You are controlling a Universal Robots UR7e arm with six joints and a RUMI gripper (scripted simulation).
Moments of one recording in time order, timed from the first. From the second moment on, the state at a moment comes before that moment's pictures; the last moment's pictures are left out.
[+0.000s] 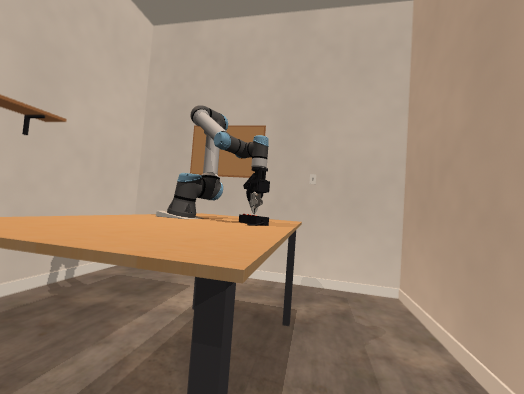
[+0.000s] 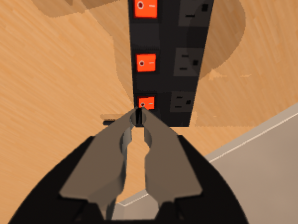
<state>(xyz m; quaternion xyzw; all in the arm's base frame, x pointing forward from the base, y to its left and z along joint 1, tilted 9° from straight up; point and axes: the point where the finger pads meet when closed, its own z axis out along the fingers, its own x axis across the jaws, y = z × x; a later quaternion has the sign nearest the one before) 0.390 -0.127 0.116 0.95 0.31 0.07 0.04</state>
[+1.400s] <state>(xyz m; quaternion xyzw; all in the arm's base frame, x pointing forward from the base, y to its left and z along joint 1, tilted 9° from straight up) 0.391 -0.127 0.107 0.95 0.31 0.07 0.04</state>
